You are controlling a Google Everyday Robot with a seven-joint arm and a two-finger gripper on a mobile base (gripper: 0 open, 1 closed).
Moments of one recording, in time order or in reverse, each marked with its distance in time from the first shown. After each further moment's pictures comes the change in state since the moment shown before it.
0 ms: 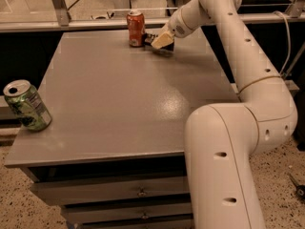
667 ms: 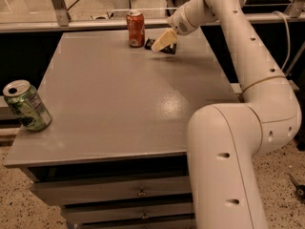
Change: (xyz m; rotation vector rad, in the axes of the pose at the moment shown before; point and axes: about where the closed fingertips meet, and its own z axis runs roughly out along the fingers) arm -0.005 -0.001 -0.014 0.003 -0.018 0.008
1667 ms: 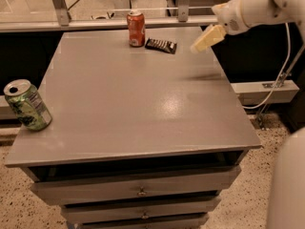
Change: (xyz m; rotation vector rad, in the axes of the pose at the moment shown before) arm 0.046 0.012 -0.142 0.097 -0.077 0.041
